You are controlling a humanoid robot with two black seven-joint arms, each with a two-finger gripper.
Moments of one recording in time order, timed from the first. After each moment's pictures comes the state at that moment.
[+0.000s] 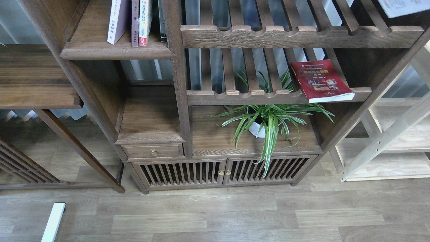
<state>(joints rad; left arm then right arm) -0.04 0.00 0.09 -0.39 0.31 0.27 -0.23 1.41 -1.67 0.17 1.29 -0.70 0.58 0.49</state>
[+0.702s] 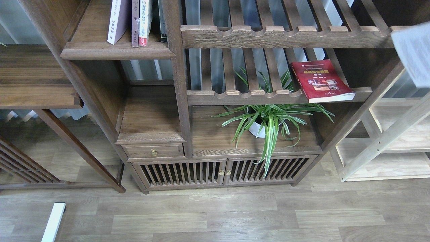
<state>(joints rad) -0.04 0.00 0.09 -0.39 0.31 0.27 -0.25 1.41 -1.73 -0.18 1.27 -0.81 0.58 0.49</state>
